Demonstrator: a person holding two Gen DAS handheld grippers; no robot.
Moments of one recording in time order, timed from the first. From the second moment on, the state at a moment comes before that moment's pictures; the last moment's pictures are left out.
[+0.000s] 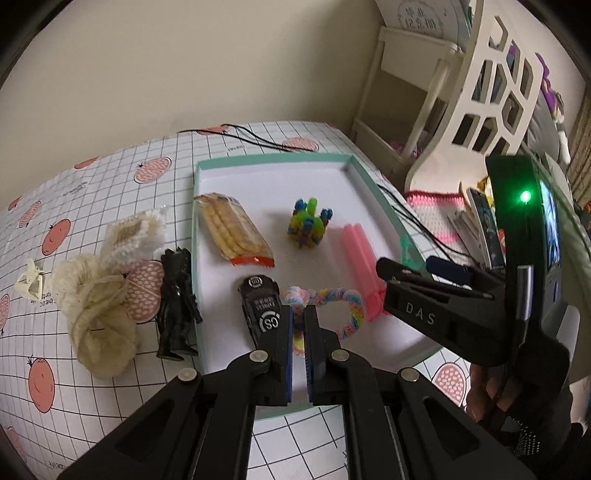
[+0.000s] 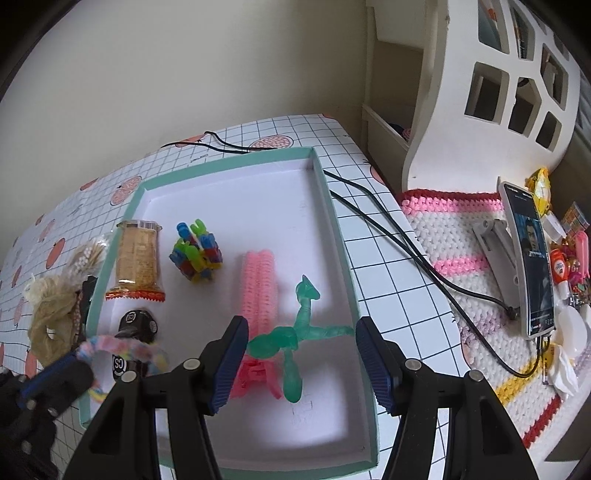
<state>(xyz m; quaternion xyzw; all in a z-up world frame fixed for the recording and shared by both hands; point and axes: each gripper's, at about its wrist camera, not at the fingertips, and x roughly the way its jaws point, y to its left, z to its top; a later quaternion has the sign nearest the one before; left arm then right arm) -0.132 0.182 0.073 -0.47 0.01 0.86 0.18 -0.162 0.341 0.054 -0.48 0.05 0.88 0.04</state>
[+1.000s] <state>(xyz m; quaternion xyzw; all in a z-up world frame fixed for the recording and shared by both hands) -0.137 0.176 0.067 -0.49 0.00 0.86 0.17 -0.161 0.333 0.055 -0.47 0.04 0.88 0.02</state>
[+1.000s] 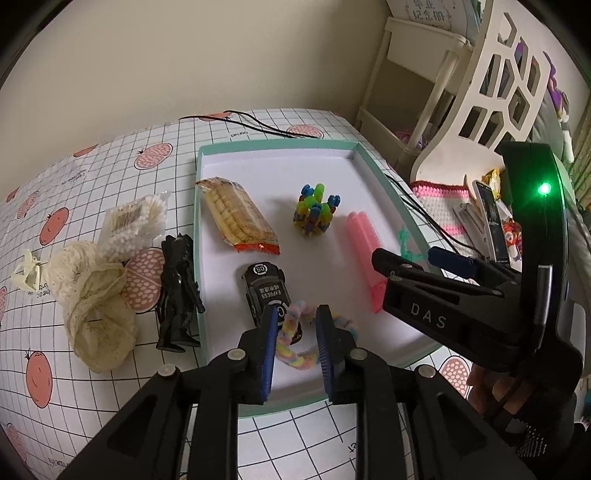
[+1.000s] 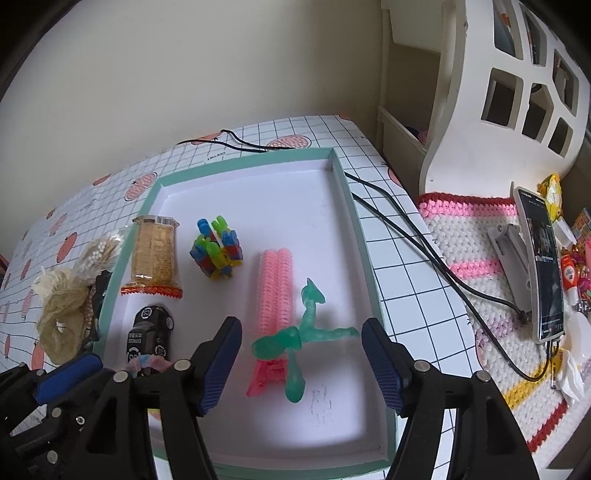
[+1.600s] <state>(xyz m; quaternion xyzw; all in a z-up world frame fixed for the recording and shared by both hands) -0.139 0.150 0.093 -0.42 0.00 0.90 0.09 -0.158 0.320 0.066 -0.44 0.04 0.90 -0.01</state>
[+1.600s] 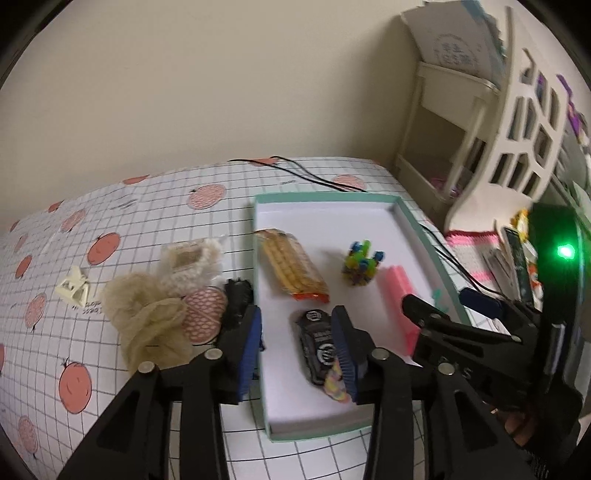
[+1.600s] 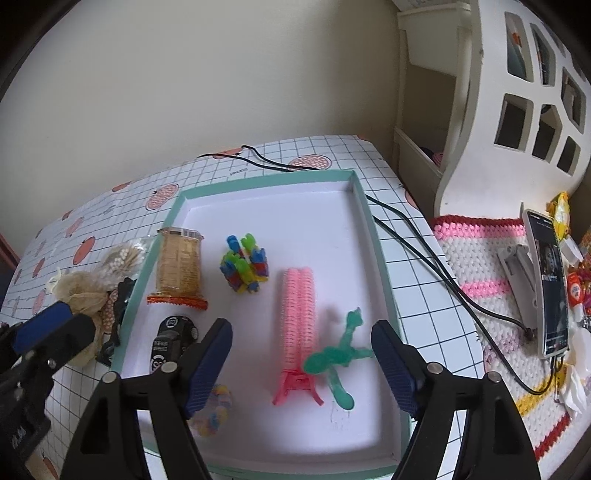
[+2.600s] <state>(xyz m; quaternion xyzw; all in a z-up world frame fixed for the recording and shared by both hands) -0.148 0.074 0.073 -0.44 -0.08 0.89 -0.10 -0.156 0.301 0.063 -0.44 0.02 0.90 -0.04</state>
